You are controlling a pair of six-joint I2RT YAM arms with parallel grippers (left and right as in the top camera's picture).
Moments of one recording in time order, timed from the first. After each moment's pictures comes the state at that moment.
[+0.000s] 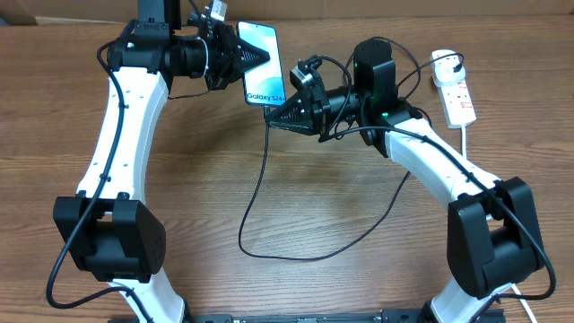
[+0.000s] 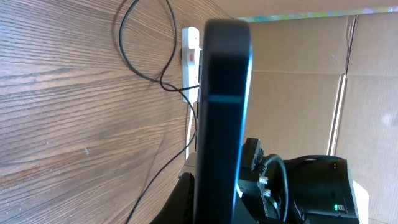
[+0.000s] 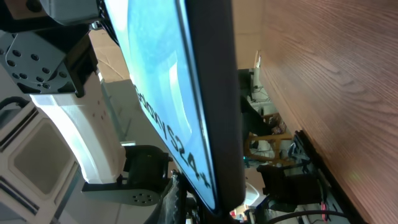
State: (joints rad) left arm -0.08 1.92 1.85 -0.81 0.97 -0.67; right arm 0.37 1.84 1.27 0.29 -1.41 1.35
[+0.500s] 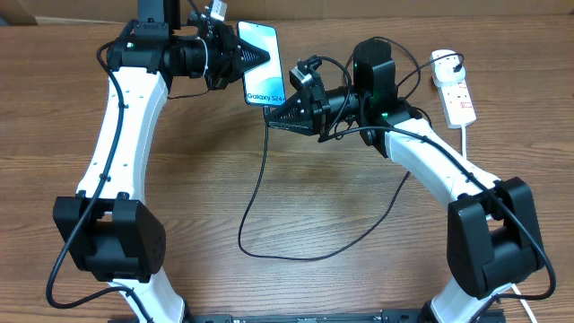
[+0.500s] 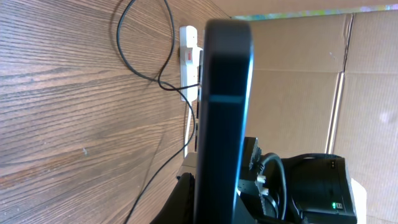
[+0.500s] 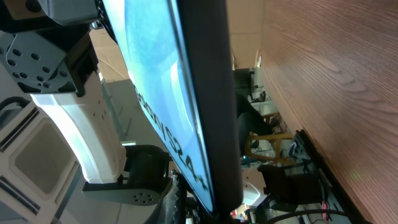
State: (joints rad) left arm -0.08 1.92 1.85 -0.81 0.98 -0.67; right arm 0.37 1.84 1.27 0.29 -1.41 1.35
